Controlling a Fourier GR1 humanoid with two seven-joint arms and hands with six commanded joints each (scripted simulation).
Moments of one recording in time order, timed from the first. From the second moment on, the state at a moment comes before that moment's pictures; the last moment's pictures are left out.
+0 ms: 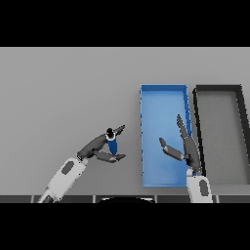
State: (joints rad) left arm -0.24 0.25 -0.54 -1.33 0.10 -0.23 -0.12; right arm 0.11 -0.12 0.11 -1.72 0.16 0.05 -0.03
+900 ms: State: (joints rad) left arm -0.25 0.14 -0.56 -1.40 0.12 -0.13 -0.20; right arm 0.10 -0.11 0.11 -1.71 0.17 0.05 -0.04
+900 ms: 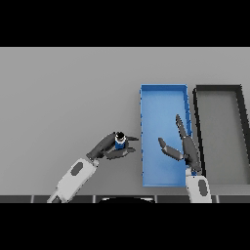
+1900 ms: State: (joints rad) left arm -0.29 0.16 -0.60 -1.55 0.13 -0.13 -0.04; right arm 0.09 -0.16 0.06 -1.74 -0.03 0.19 -0.12
